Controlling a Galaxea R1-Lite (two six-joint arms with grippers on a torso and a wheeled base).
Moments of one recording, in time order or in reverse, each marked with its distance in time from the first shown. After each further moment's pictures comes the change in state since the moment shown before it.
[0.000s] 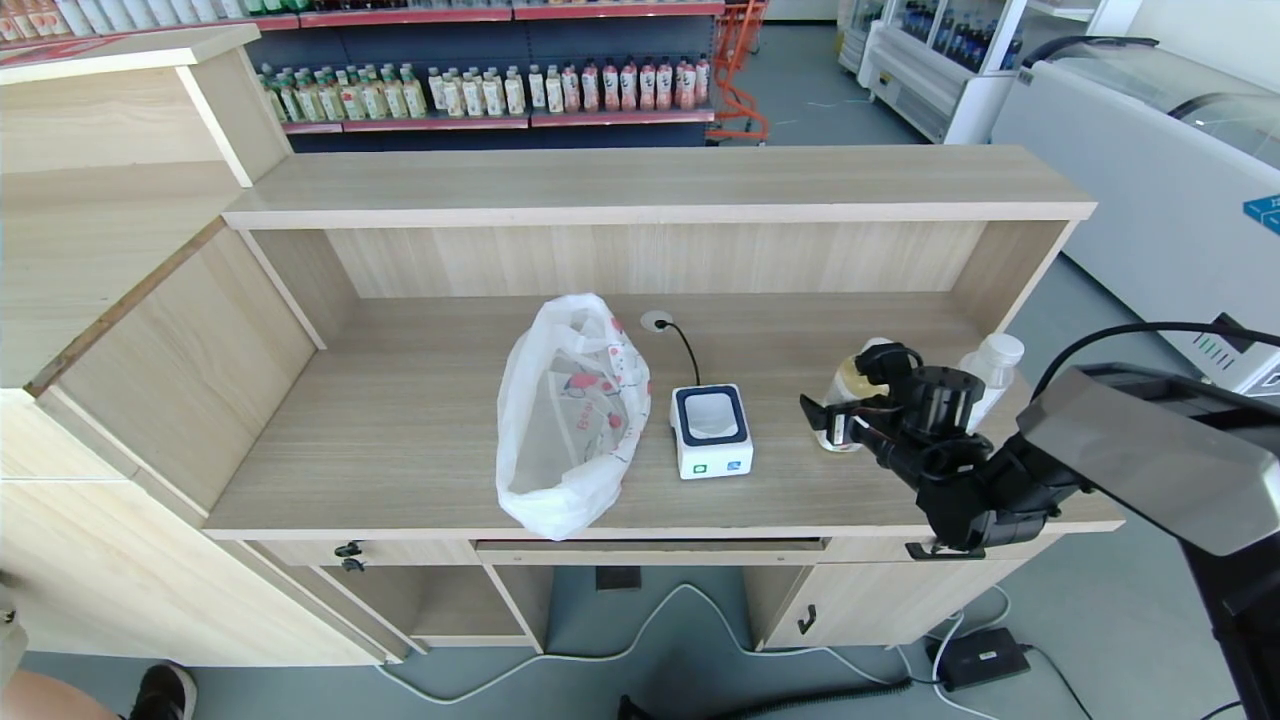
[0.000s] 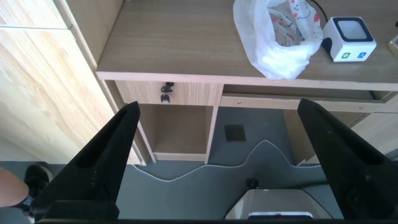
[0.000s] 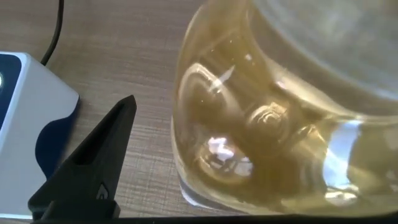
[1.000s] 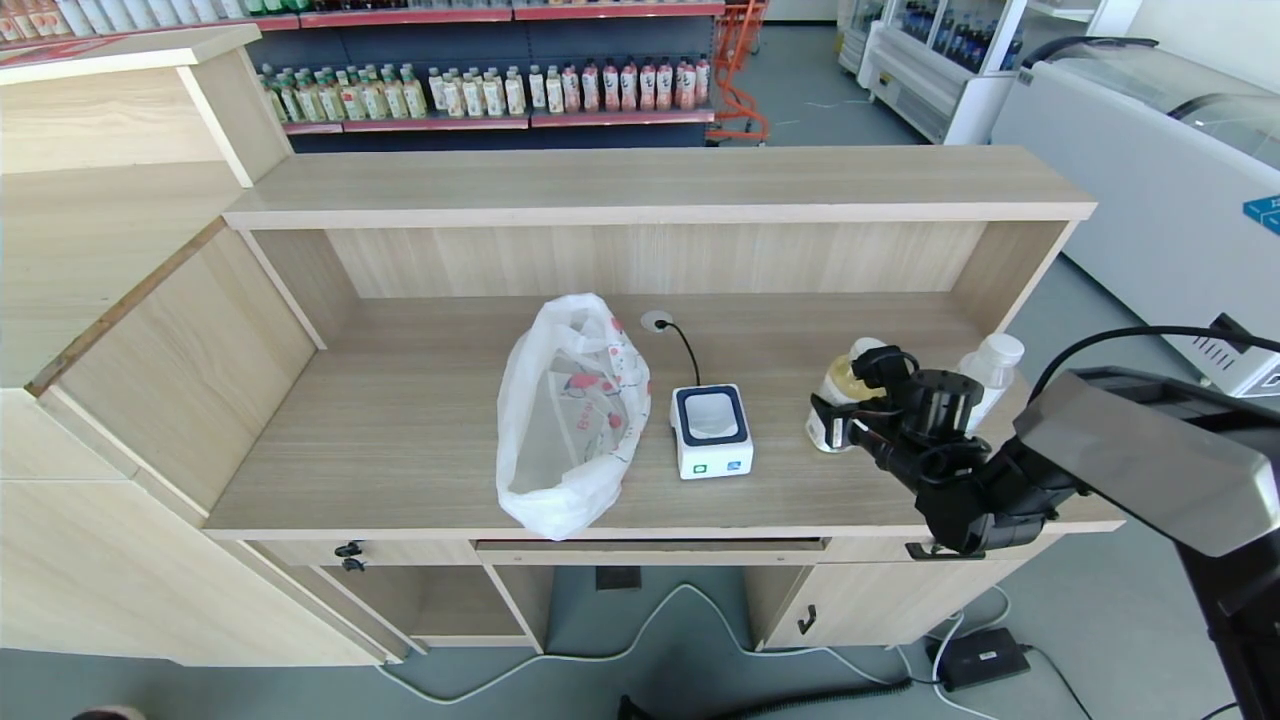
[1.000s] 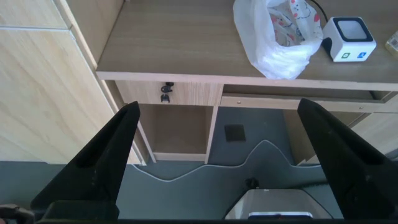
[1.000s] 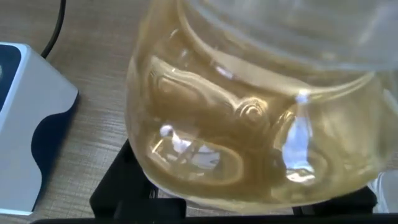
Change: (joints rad) left arm 0.000 0.000 0.000 0.000 0.000 0.000; right arm -0.004 0.017 0.001 -0.015 0.017 -0.035
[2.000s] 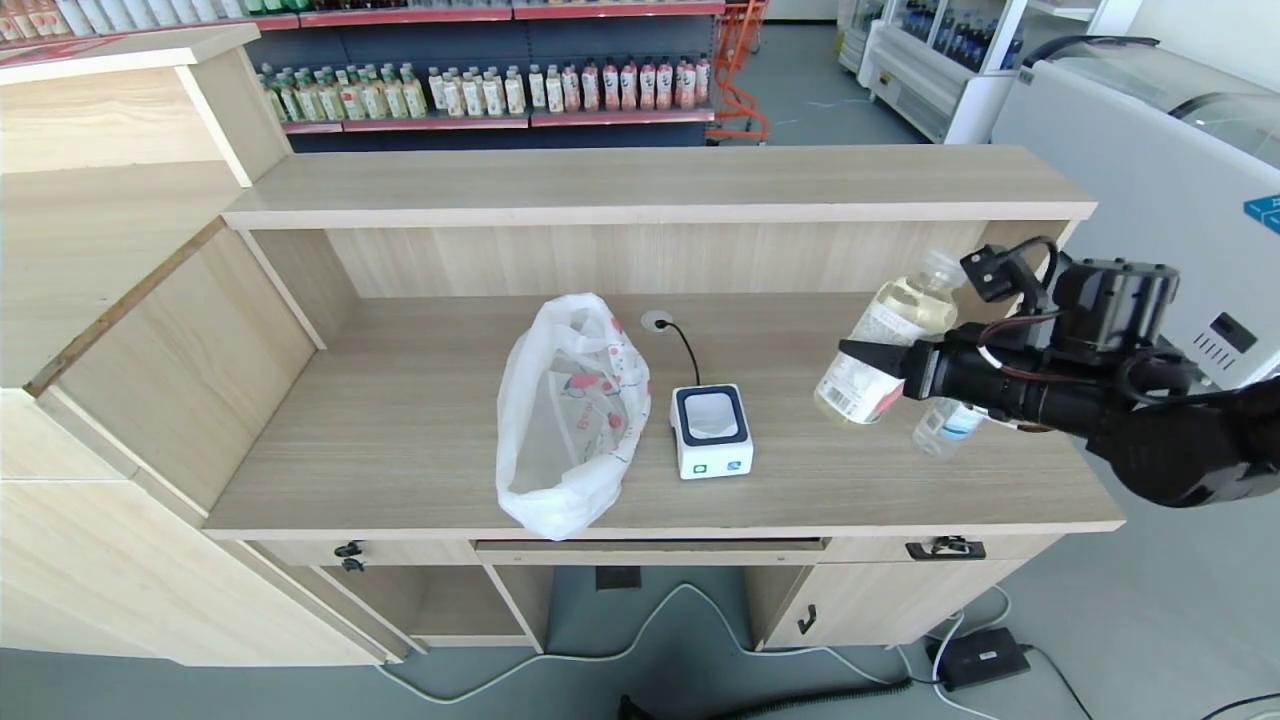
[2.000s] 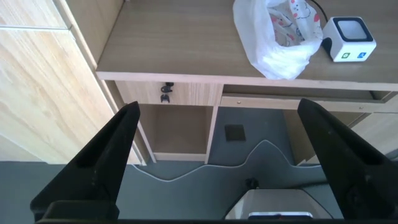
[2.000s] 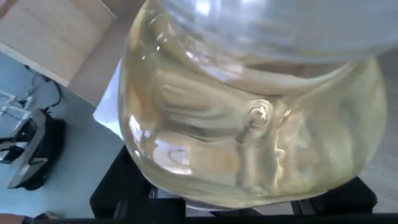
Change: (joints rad) left arm 0.000 0.000 0.000 0.000 0.000 0.000; right arm -0.036 -0.596 0.224 0.391 0.534 0.239
